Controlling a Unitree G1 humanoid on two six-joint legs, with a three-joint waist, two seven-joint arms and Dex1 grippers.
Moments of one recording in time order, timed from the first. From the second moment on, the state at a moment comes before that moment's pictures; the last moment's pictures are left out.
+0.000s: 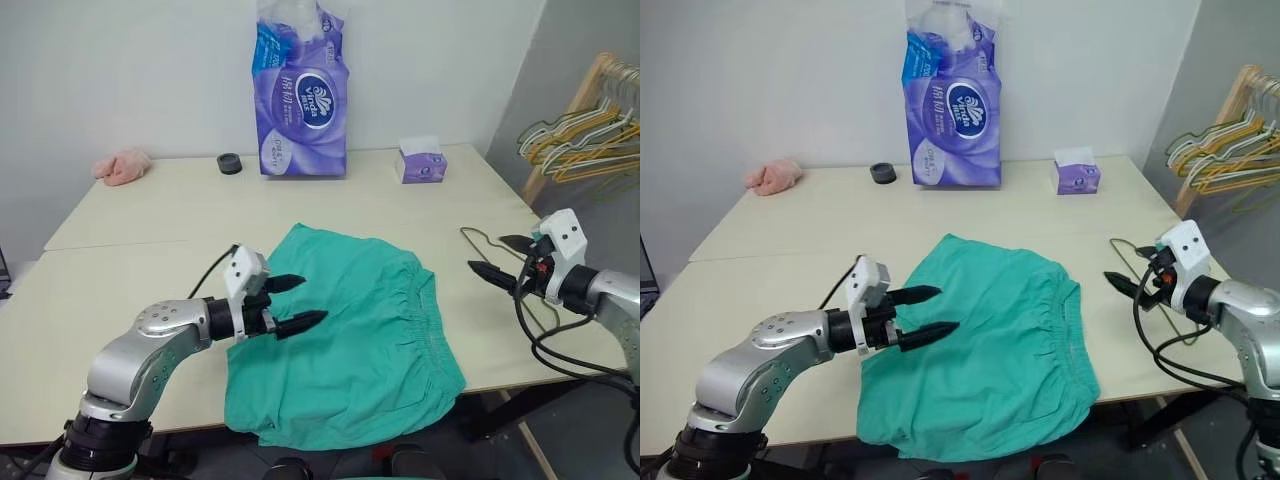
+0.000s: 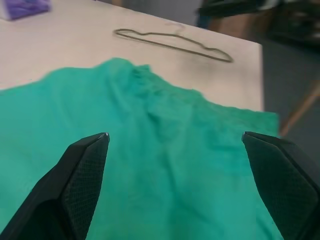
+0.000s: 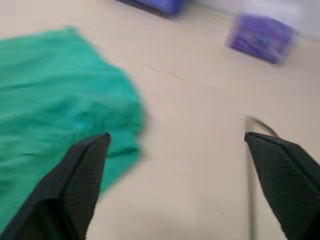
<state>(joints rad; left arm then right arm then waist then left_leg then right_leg) -0.21 0.66 -0.02 -0.38 -0.62 0.71 -0.93 -0.21 -0.74 -0.23 -0.13 0.33 0.71 0.53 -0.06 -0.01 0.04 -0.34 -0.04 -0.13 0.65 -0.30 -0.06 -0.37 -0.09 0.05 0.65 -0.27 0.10</state>
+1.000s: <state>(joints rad) -0.40 0.64 -0.18 -0.19 -0.39 0.45 -1.06 -0.81 -0.69 -0.03 1.11 0.02 0.46 0.61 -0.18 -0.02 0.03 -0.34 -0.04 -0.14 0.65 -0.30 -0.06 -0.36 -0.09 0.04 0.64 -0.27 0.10</state>
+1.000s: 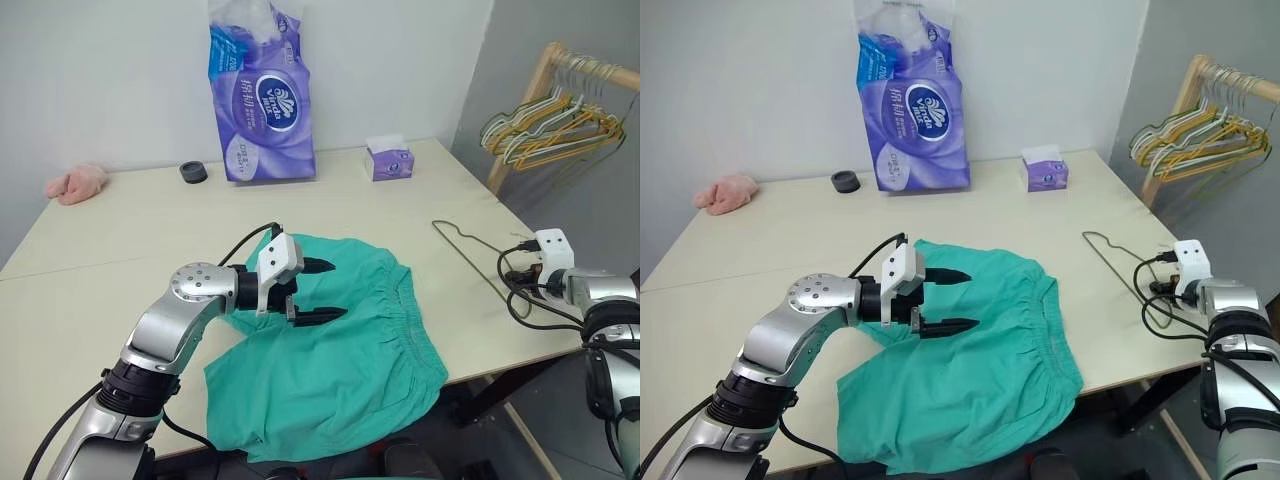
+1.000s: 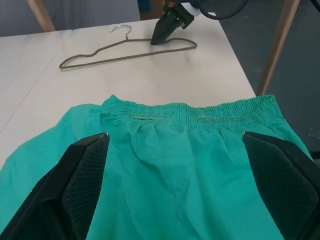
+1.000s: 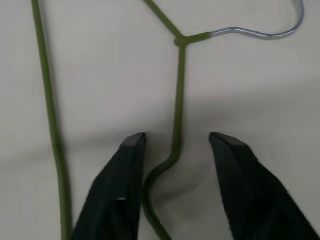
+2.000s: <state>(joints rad) -0.55 0.71 0.03 0.21 -0.39 0.50 -1.08 -0.38 -0.75 0.15 -0.06 -0.13 0.17 0.64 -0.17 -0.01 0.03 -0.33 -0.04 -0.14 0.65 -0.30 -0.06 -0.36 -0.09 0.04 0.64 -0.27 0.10</state>
